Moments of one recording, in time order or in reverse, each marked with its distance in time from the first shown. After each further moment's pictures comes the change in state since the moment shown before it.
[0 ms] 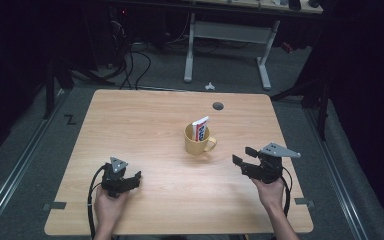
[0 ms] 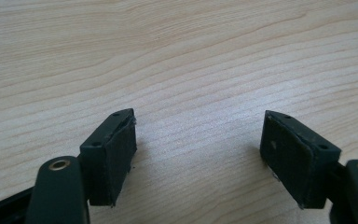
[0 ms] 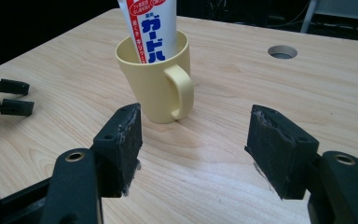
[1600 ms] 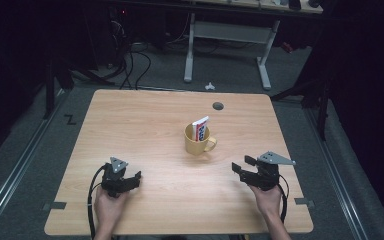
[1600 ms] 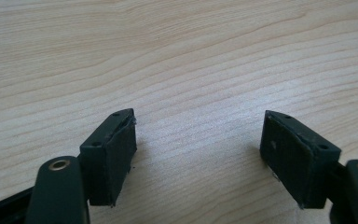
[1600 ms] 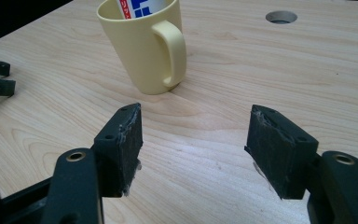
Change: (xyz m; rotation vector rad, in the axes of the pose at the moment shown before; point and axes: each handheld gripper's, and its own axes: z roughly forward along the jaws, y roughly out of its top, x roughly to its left) left arm 0.000 0.000 0.000 0.000 0.000 0.000; right arm -0.002 -0.030 0.010 0.044 -0.030 0.037
